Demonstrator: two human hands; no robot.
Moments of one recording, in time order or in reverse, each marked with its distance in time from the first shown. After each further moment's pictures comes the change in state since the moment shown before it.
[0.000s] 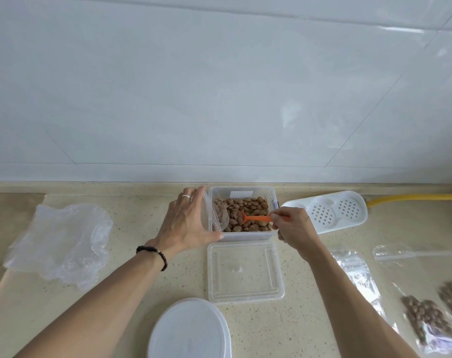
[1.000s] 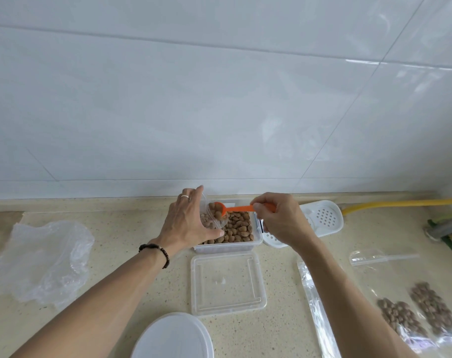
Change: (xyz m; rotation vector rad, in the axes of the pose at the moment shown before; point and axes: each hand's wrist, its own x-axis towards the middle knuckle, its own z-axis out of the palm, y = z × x) left_hand 0.030 0.030 0.004 -0.066 0.042 0.009; right_hand -0.029 -0.068 -0.039 -0.068 0.004 -0.232
